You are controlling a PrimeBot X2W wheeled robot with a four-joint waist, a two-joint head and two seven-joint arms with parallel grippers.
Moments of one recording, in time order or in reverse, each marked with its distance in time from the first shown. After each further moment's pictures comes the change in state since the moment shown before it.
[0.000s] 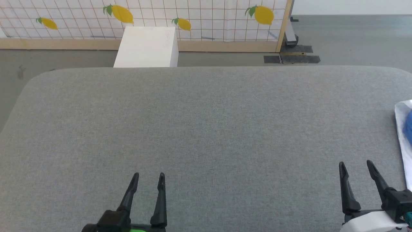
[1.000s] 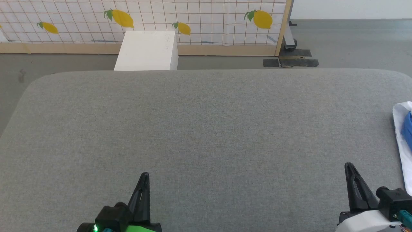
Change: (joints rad) left arm -0.007 -0.001 0.028 0.007 0.026 -0.001 0.043; right arm -0.009 0.000 0.021 0.033 0.012 0.000 0.007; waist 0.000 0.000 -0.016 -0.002
